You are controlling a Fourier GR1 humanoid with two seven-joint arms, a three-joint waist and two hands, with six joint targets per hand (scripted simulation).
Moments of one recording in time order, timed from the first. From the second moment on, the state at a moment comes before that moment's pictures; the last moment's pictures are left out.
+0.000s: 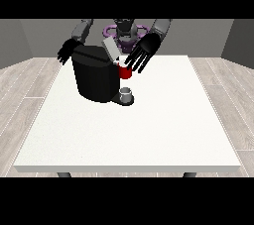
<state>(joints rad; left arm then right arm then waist) -1.18 0.45 0.06 -0.62 -0.75 -0.21 -0.17 -0.33 -0.04 -0.07 -1.34 -0.04 -0.19 -0.08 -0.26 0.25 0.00</state>
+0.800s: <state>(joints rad) -1.05 0.37 0.10 -0.65 -0.70 -0.22 -0.15 -0.21 -0.05 -0.09 -1.32 -0.07 -0.16 -0.11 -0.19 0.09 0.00</state>
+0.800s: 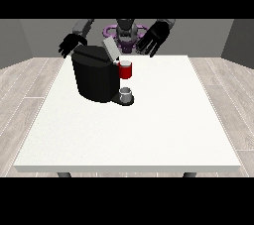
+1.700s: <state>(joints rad) -0.70 0.12 0.36 -0.68 -0.31 -0.25 -0.24 -0.14 -0.14 -0.07 -1.43 -0.08 -0.05 -0.02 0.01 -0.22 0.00</state>
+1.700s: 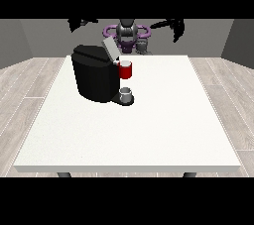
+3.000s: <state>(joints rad) -0.37 0.01 0.23 -1.14 -0.06 -0.28 -0.13 -0.39 -0.17 -0.08 -1.29 -0.06 0.03 0.02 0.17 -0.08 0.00</state>
